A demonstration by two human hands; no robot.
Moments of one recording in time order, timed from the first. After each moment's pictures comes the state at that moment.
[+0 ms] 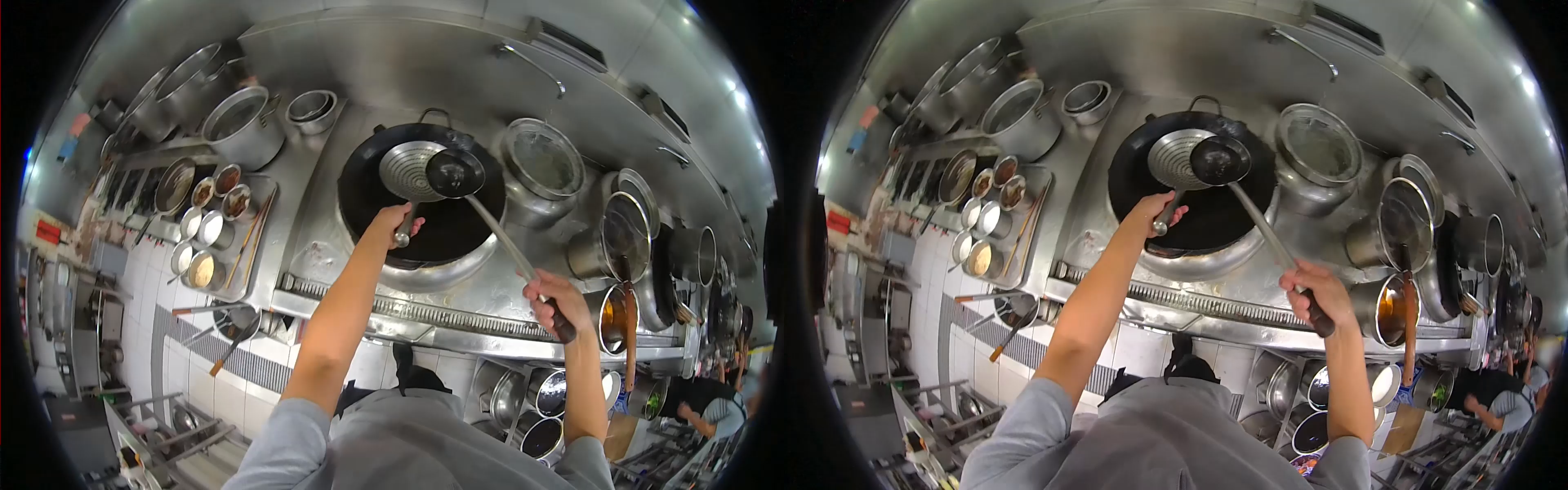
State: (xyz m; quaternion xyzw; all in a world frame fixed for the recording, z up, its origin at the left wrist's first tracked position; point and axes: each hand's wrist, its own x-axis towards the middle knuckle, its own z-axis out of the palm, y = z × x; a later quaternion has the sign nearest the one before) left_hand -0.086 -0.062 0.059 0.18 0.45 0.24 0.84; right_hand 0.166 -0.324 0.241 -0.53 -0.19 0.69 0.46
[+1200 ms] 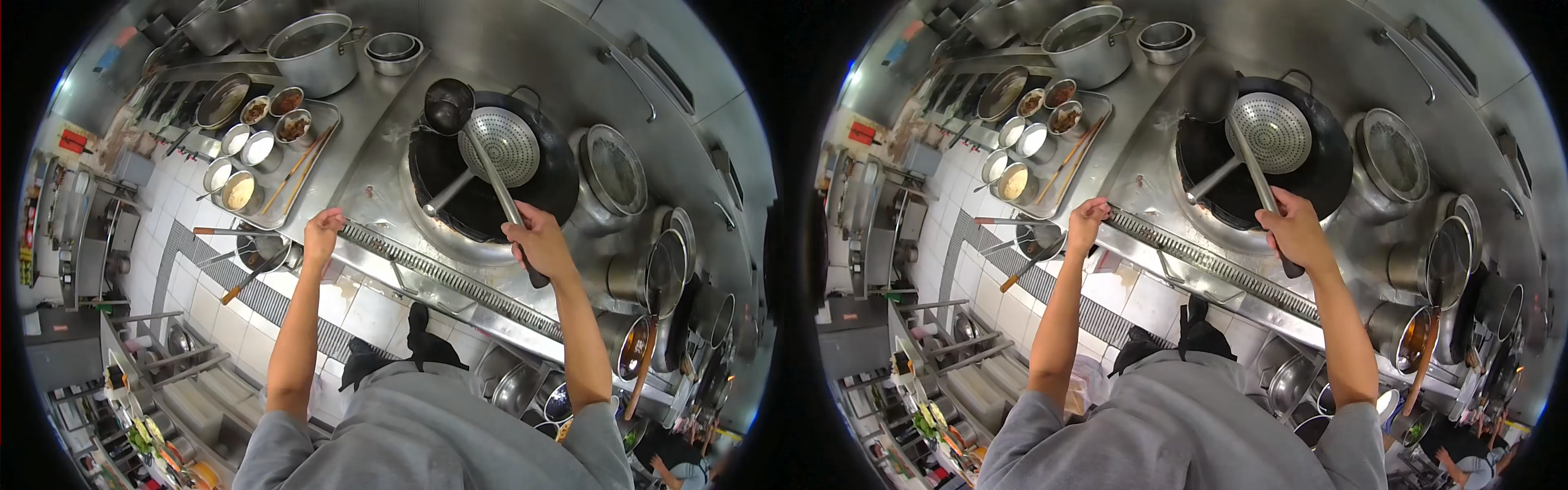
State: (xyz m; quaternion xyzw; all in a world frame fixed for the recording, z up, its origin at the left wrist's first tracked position) left_hand -0.353 -0.189 0.026 0.47 0.65 0.42 0.42; right_hand 0.034 -0.206 0.209 -0.60 -0.51 0.55 0.28
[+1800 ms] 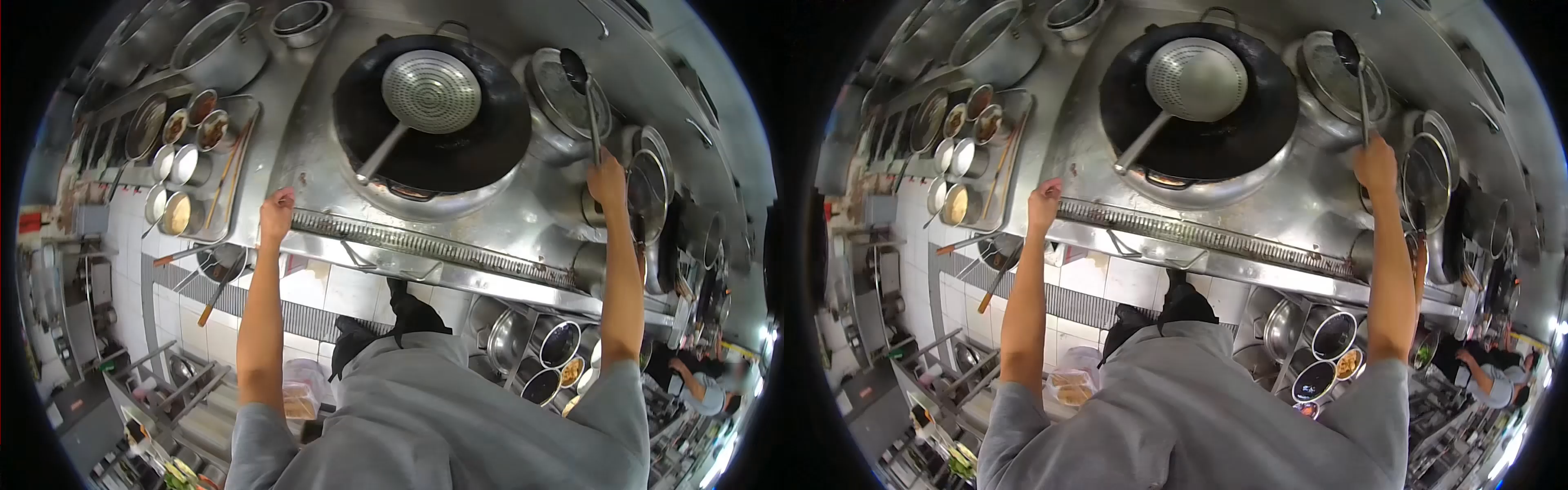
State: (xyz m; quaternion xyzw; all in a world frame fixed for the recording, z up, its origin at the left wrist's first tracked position) left_hand -0.339 -0.145 -0.022 0.61 0.68 0.27 0.30; right_hand 0.281 -0.205 0.163 -0.82 -0.56 -0.02 0.09
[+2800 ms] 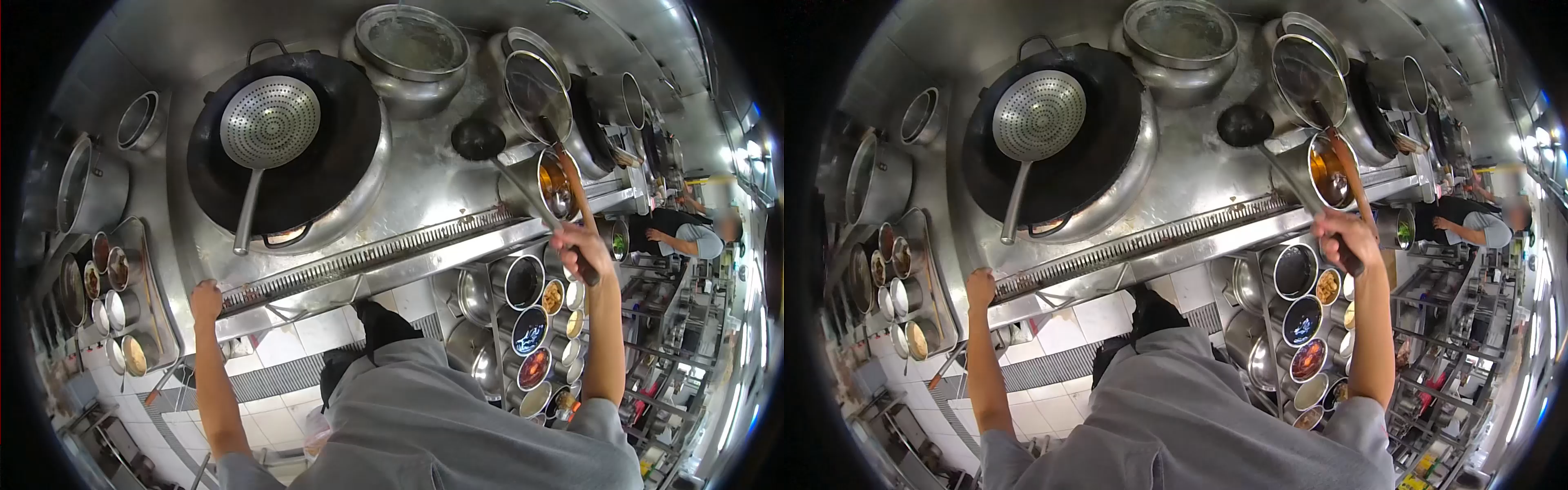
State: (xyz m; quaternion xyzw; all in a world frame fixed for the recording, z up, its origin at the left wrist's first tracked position) left_hand -0.345 -0.102 -0.059 0.84 0.53 -0.07 0.08; right_hand 0.254 -0.466 0.247 -0.72 -0.02 0.51 0.46
